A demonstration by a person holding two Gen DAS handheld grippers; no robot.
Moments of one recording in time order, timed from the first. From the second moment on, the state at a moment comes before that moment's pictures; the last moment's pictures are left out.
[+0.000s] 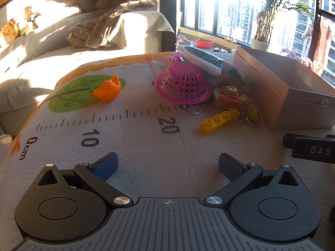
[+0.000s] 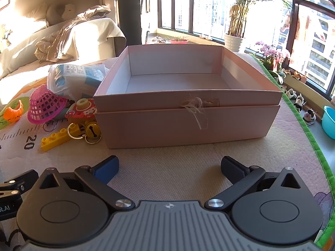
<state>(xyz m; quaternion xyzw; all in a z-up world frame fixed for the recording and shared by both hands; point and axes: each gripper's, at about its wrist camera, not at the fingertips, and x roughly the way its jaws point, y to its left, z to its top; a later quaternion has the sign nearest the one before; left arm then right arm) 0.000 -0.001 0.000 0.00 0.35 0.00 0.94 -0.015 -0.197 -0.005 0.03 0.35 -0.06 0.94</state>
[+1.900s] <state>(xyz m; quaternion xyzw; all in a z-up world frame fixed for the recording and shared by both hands) 0.027 0.013 0.048 0.07 0.31 -0.08 0.94 0.050 -0.159 0.113 -0.03 0.30 0.16 0.94</state>
